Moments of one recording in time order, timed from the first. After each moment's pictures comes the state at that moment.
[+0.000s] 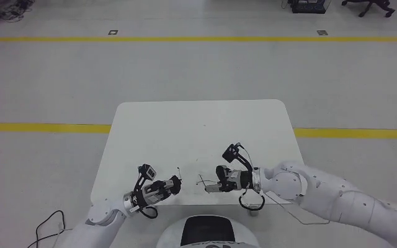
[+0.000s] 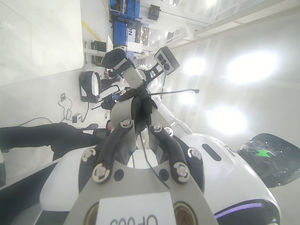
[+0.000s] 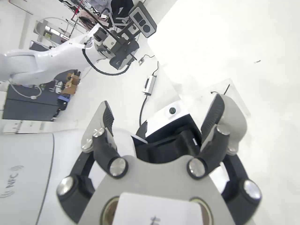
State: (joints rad) left arm 1.78 -1.00 -1.25 -1.53 -0.75 -0.34 -1.02; right arm -0.86 -0.69 0.18 -1.73 0.03 -0.34 0.36
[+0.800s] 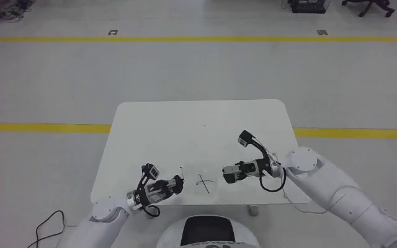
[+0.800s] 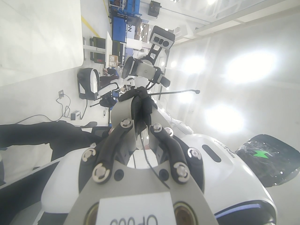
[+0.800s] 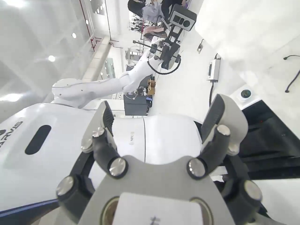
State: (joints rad) left arm 1.74 -1.02 -1.22 -1.49 -0.76 -0.34 -1.04; right arm -1.13 -0.81 0.72 -1.50 0.62 -0.34 1.08
